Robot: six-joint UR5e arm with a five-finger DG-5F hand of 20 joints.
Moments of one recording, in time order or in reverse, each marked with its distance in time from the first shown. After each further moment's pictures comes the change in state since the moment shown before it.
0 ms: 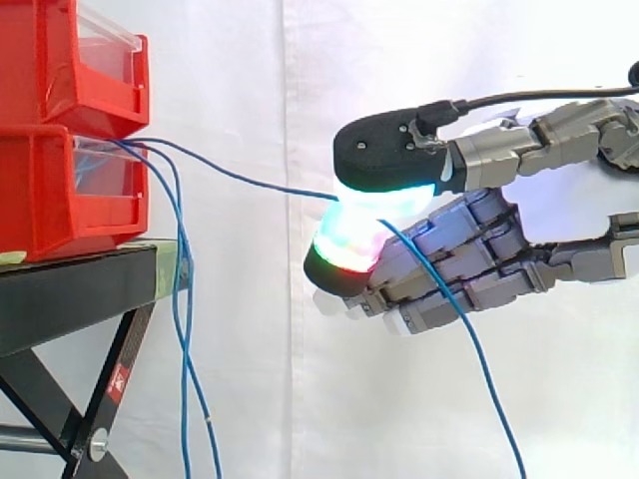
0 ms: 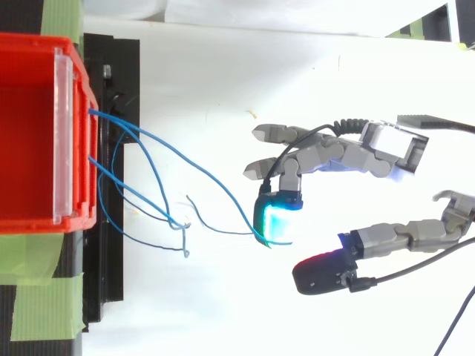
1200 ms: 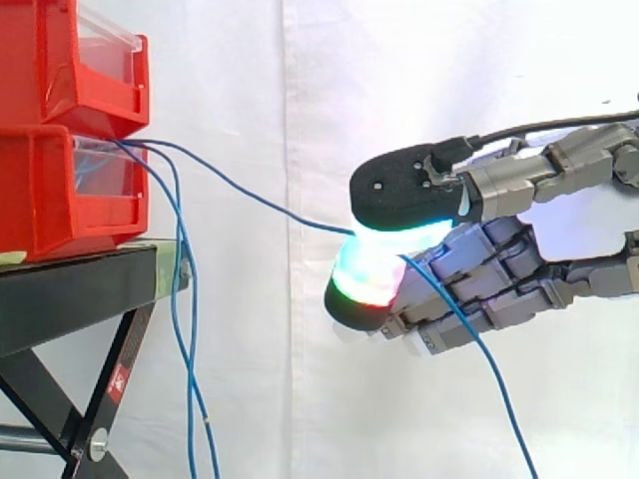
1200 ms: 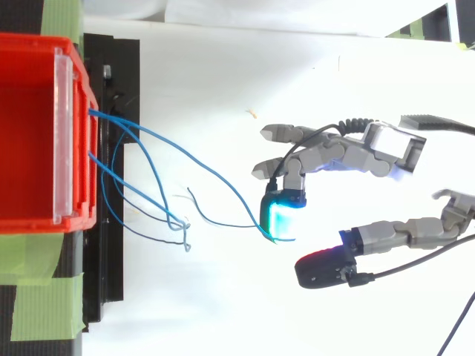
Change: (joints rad) arm 0.001 -0.001 0.000 -0.061 -0.001 0.000
